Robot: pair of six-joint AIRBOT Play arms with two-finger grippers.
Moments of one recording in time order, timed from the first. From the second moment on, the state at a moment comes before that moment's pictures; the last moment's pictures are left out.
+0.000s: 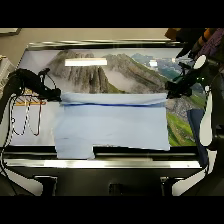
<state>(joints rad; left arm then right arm) 0.27 -1.84 1.71 -1.89 1.38 1.75 -0.14 -1.85 1.91 -1.35 1.62 1.60</state>
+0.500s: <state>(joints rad) 0.25 -1.87 1.71 -1.84 1.53 1.71 -0.14 -1.96 1.91 -1.36 1.74 1.63</state>
